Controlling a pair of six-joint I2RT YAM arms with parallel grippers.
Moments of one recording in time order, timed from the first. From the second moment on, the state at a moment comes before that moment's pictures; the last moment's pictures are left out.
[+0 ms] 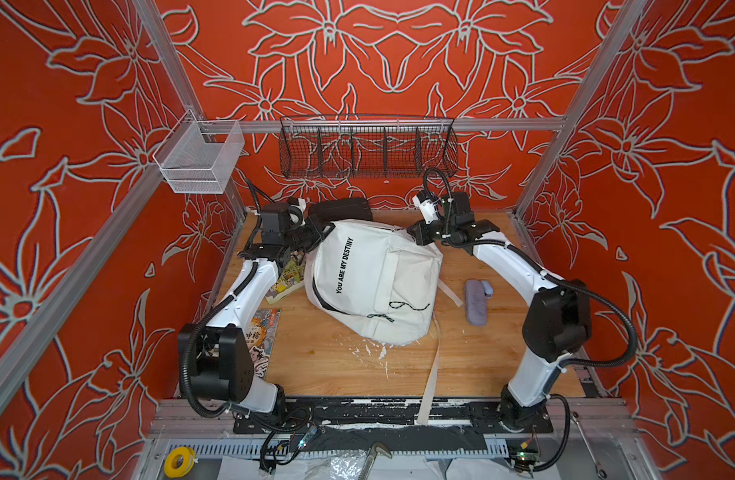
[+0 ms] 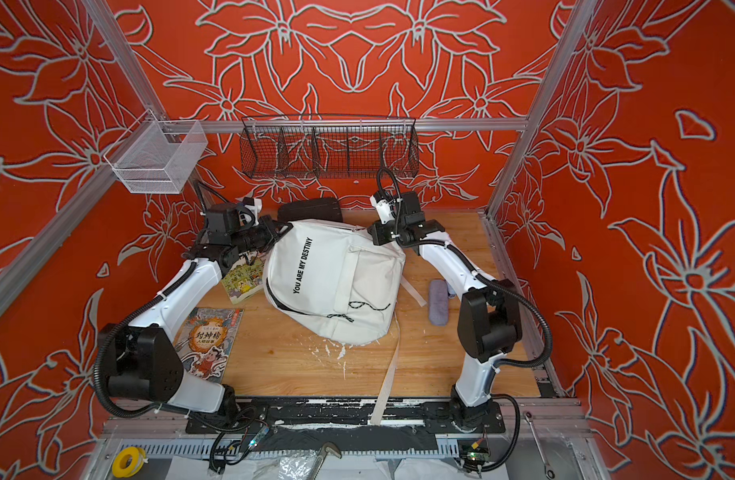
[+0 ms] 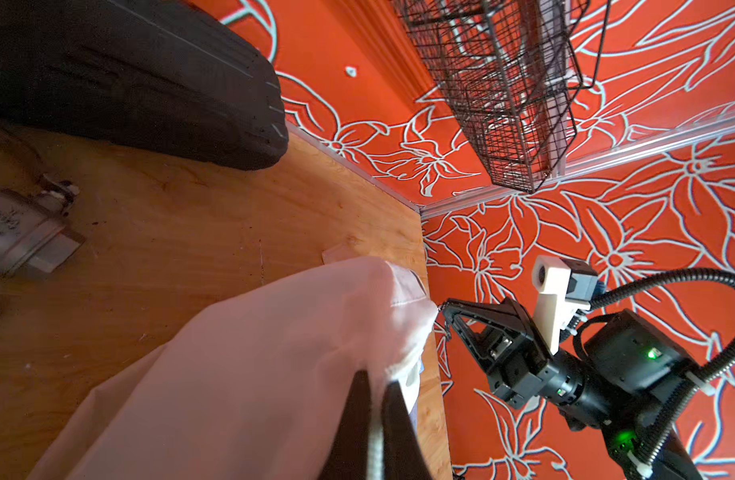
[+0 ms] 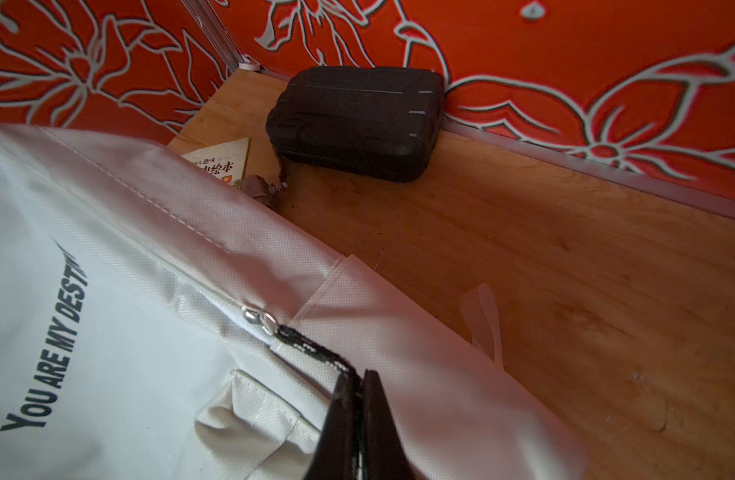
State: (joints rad) left arm -0.01 1.49 1.18 -0.13 0.61 -0.82; right arm 0.33 1.83 1.60 -0.45 -0.37 0.04
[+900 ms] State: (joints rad) left arm -0.10 1.55 1.12 -0.25 0.36 -0.74; right arm 0.39 1.89 1.71 -0.64 -0.19 -0.01
